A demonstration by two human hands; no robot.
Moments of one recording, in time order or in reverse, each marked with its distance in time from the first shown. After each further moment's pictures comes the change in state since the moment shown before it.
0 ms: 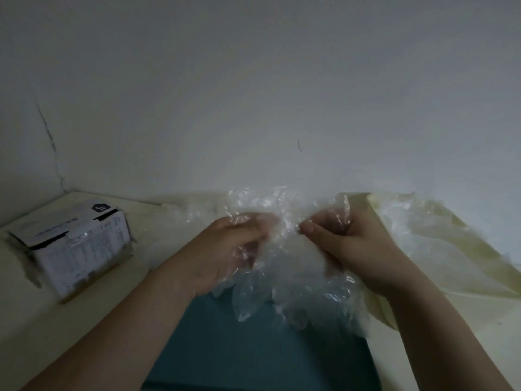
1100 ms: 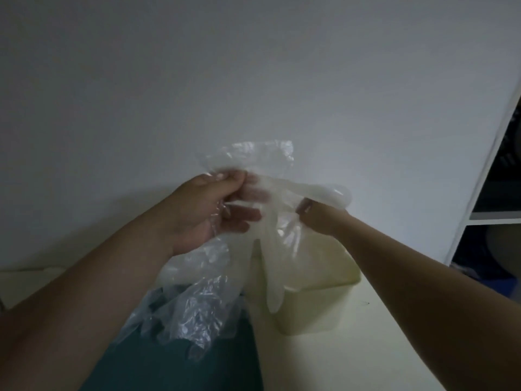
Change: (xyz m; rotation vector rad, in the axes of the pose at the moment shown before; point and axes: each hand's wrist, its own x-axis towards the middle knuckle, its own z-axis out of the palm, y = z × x) left_hand 0.036 0.111 0.169 0.091 -0.231 0.184; right_hand 0.026 0.020 -0.191 -0.778 0.235 0.408
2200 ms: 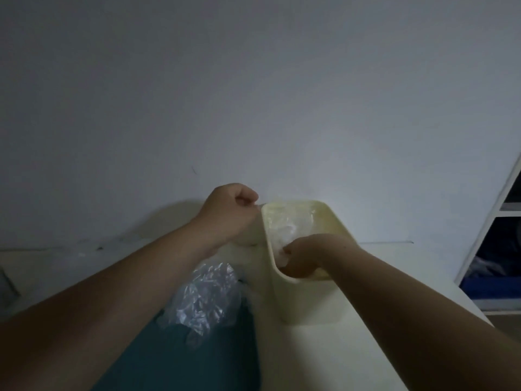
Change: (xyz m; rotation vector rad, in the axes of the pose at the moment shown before) left_hand 0.040 -0.072 0.011 0.626 0.340 0.032; right_hand -0.035 -0.016 0.061 -0.550 -0.632 -0.099
